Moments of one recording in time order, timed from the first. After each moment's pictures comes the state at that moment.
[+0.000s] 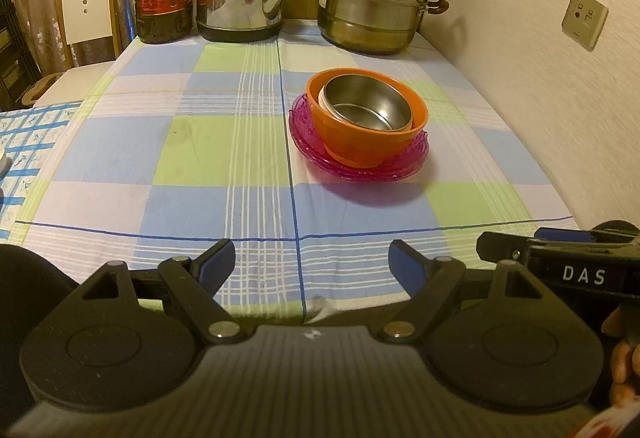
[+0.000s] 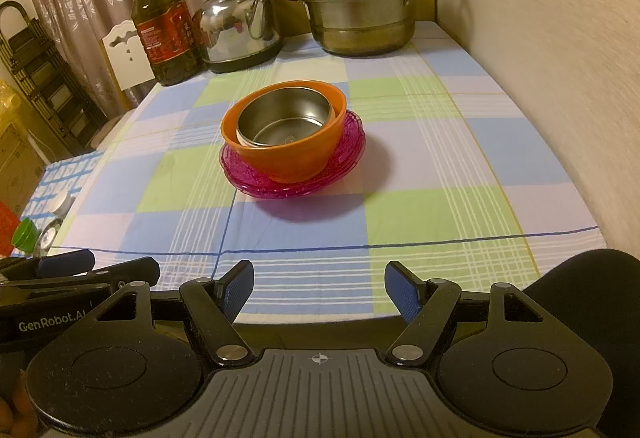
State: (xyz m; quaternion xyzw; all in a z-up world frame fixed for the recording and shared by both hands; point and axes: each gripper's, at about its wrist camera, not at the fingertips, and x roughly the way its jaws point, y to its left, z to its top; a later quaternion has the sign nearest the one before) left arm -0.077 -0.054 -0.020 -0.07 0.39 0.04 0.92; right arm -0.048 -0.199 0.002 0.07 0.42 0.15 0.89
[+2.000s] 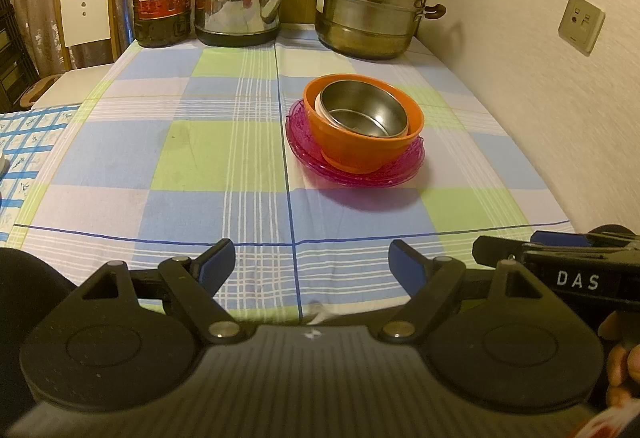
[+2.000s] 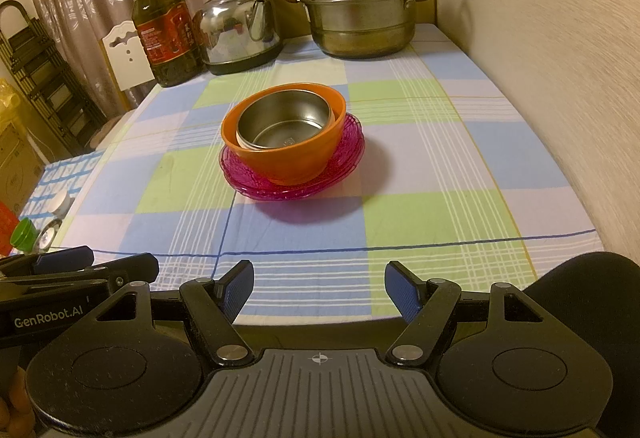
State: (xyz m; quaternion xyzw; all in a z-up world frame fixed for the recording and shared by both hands) left arm -0.076 -0.054 -0.018 -0.07 0.38 0.04 0.92; right arm -0.046 -0.200 0.004 0.06 0.42 0.15 0.90
